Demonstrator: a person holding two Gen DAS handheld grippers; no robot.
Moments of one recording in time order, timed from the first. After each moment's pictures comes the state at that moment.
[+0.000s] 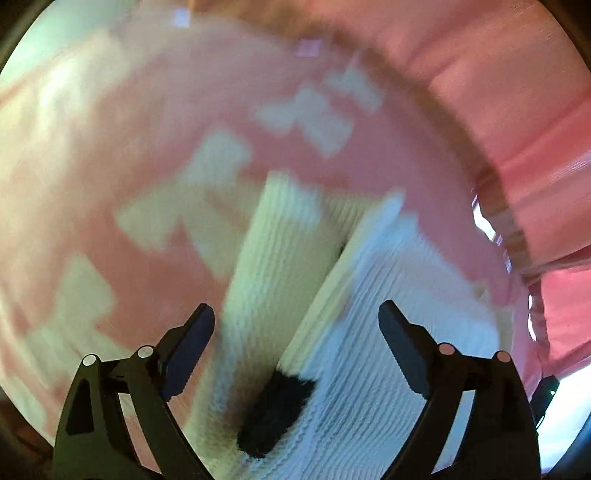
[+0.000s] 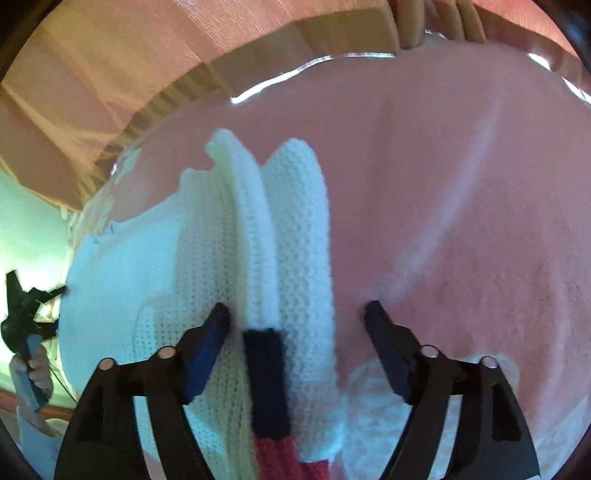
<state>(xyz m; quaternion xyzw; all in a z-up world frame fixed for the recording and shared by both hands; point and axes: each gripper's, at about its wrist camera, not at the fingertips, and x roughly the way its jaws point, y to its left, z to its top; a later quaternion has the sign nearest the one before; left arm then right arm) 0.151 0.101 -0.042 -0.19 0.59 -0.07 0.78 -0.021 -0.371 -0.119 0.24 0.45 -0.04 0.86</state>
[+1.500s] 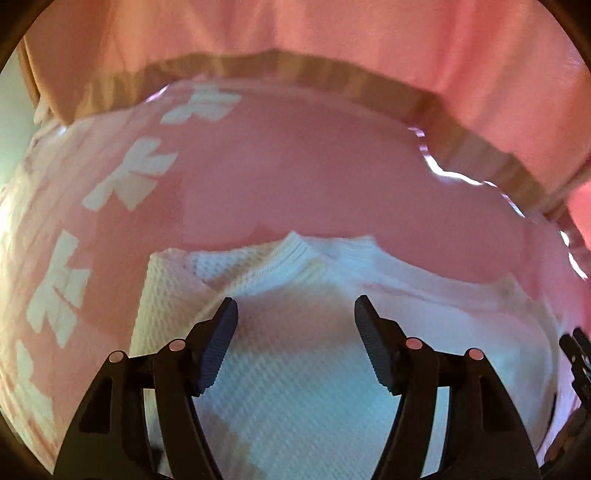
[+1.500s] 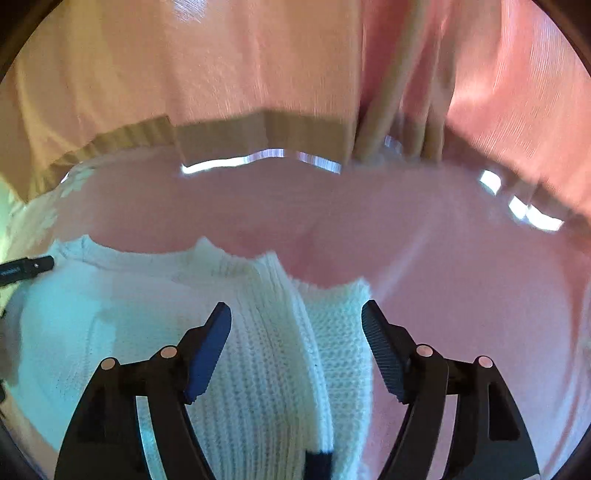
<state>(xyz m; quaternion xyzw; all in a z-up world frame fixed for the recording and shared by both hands) 0.184 -0.088 -0.033 -0.02 0.53 -0.09 0.84 -0.004 -0.415 -0.063 0.08 0.40 -0.16 0.90</state>
